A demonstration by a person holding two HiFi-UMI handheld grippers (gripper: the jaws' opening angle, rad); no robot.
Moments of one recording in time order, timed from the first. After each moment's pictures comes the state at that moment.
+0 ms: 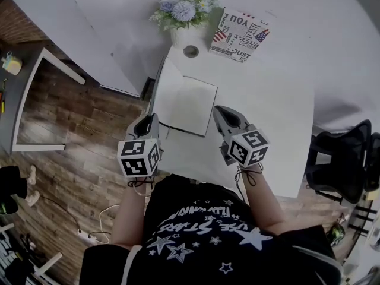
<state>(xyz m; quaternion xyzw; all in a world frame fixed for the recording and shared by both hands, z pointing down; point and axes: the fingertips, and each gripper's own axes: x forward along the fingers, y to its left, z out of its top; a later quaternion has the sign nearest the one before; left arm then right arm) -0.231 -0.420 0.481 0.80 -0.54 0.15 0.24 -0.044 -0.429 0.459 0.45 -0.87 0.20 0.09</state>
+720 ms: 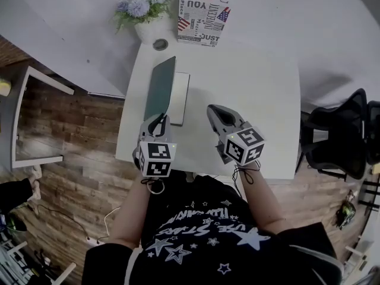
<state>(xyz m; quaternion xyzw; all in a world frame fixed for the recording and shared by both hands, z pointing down) -0.102 -0.381 0.511 0.84 -0.45 0.28 0.09 0.029 -0.378 0.464 0.48 -0.85 0.21 0.07</state>
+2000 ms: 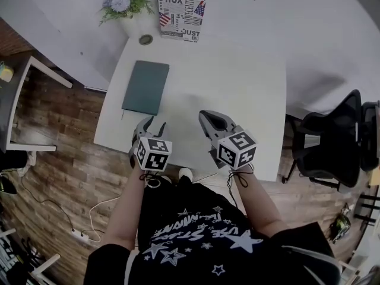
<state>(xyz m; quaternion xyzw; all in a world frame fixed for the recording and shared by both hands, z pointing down) -0.031 -0.316 0.569 0.80 -0.46 0.37 0.10 0.099 -0.311 0.474 0.43 -0.88 0.21 0.07</state>
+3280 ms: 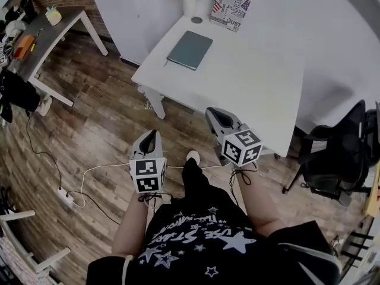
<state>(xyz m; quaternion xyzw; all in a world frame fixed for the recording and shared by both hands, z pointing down) -0.151 -0.016 0.493 0.73 -0.64 0.17 0.16 0.002 -0.098 0.444 0.34 -0.92 0.17 0.07</state>
